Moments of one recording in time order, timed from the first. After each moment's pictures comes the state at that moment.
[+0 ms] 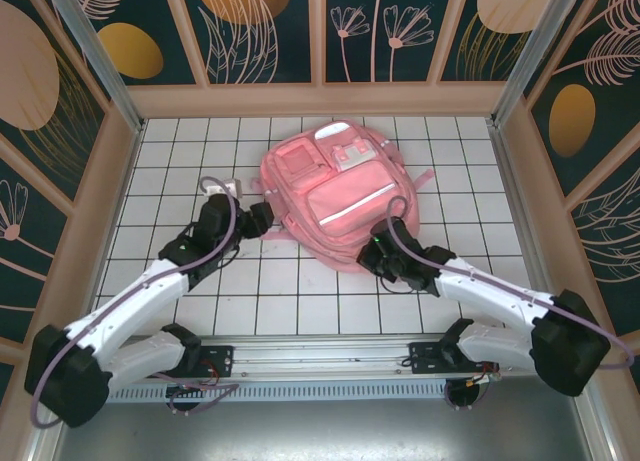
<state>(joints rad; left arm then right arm) -0.56 1.03 0.72 -0.25 -0.17 -0.65 0.80 1.14 0.61 -0.34 -0.01 1.17</state>
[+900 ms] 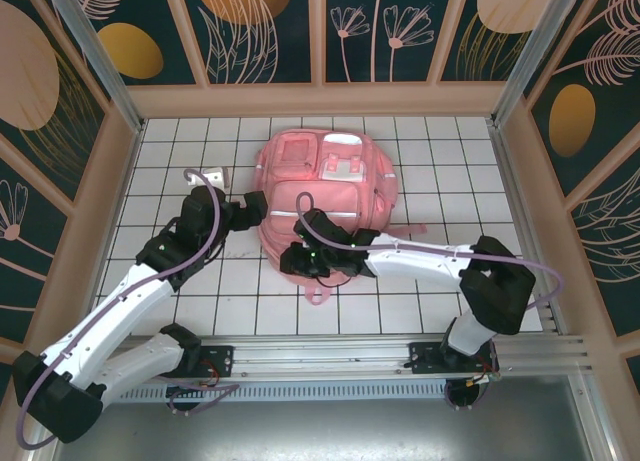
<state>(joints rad) -0.56 0.95 0.83 -0.41 -0.27 -0.53 1.07 1.58 1.03 -0.27 -0.21 1.04</state>
